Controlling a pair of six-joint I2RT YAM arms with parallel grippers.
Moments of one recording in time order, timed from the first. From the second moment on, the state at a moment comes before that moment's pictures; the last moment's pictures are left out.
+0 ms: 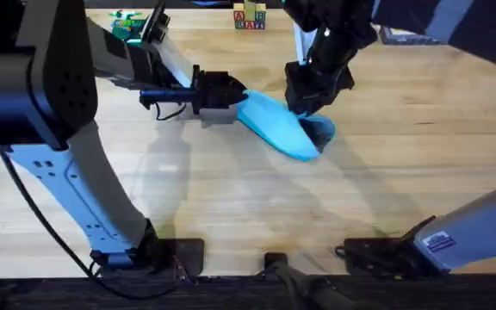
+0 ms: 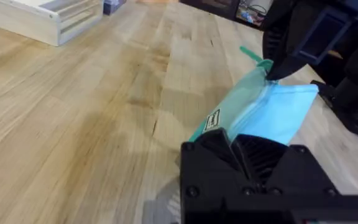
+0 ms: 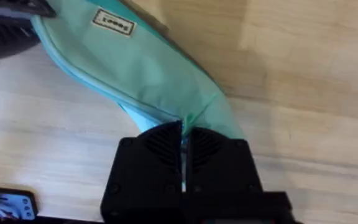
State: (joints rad) left arm 0.03 2.07 1.06 -0.31 1.51 1.03; right arm 0.55 1.79 1.54 -1.27 0.04 0.39
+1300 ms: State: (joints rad) left arm 0.02 2.07 1.05 -0.32 1.53 0.96; right arm 0.38 1.27 1.02 -1.14 0.00 0.47
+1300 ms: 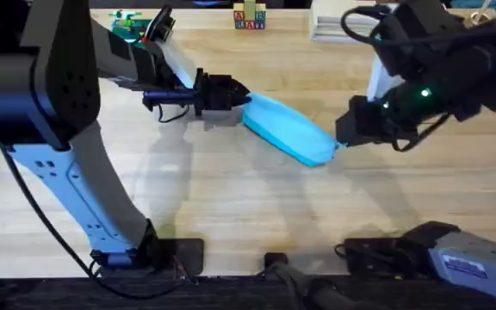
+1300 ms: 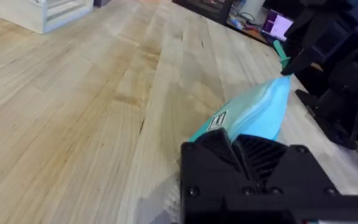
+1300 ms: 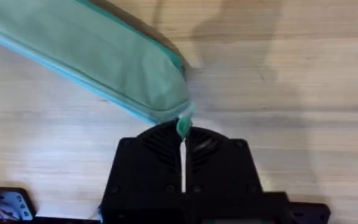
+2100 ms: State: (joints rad) left arm 0.01 2.07 1.05 -0.32 1.52 0.93; right arm 0.19 1.10 0.71 -0.98 -0.09 0.41
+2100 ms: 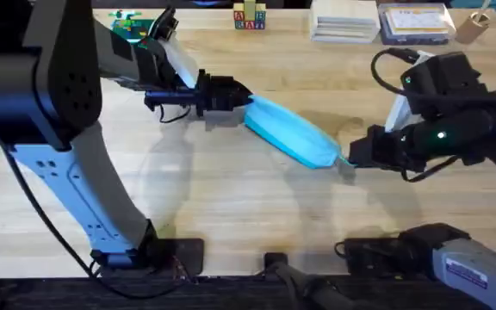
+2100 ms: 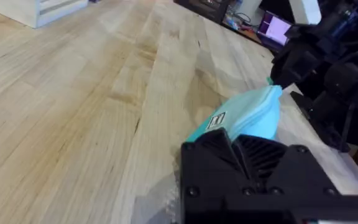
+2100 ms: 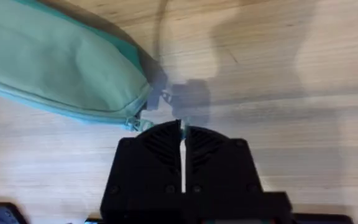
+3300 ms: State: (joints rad) left arm 0.04 2.07 1.05 -0.33 1.49 0.90; right arm 0.17 0.83 0.90 -1.17 -0.05 0.27
